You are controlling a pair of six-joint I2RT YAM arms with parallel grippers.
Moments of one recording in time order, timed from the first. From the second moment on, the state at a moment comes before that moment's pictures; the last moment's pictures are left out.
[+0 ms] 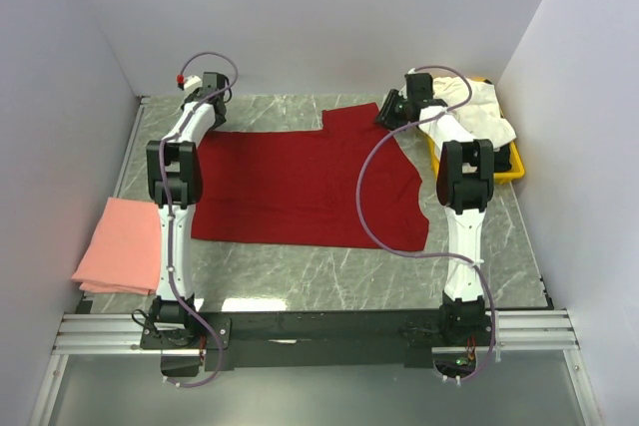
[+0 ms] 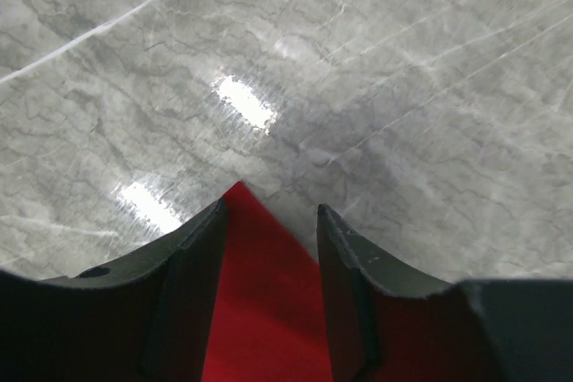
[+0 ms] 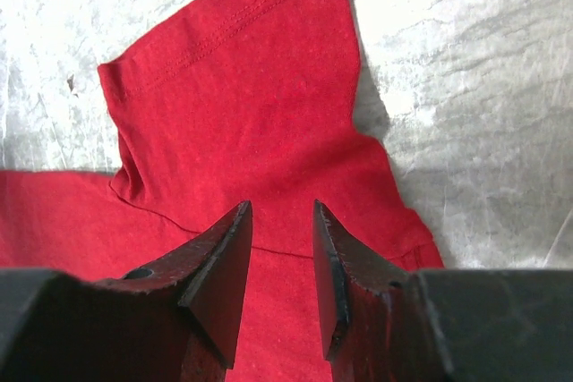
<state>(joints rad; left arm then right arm) -0.05 2.52 2.21 -0.61 -0.54 -0.63 0.09 2.37 1.97 -0.37 -0.29 0.49</state>
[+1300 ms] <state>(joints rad) -0.05 2.48 2.11 -0.53 -0.47 -0.62 0.04 2.52 2.14 -0.44 -0.28 0.81</state>
